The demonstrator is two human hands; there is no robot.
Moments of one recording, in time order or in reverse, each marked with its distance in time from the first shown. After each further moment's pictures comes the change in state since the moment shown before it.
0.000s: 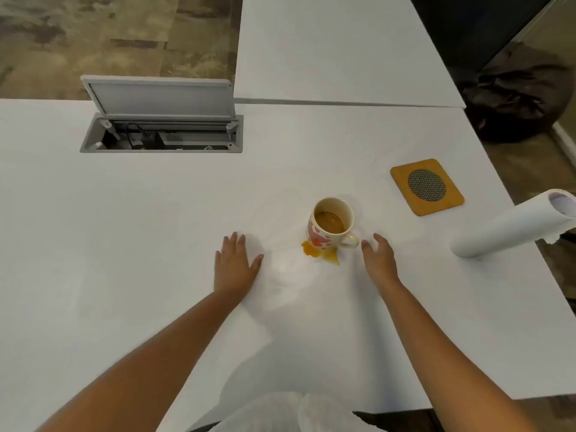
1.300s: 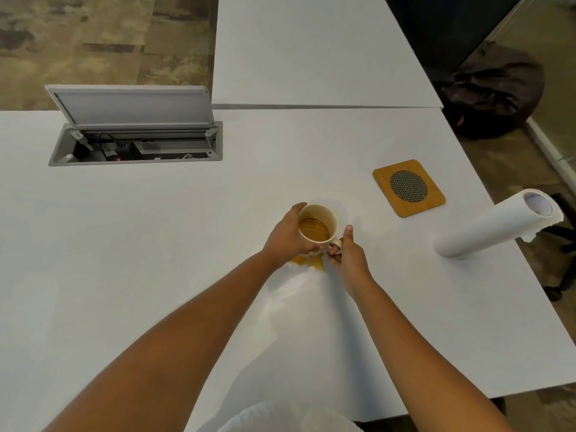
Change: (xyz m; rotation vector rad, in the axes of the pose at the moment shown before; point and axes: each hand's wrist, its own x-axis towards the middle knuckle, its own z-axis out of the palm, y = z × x) left_hand 0.040 0.129 -0.005 -0.499 -0.234 0.329; right_hand 0.007 -0.021 0.021 0.535 -0.116 0.211
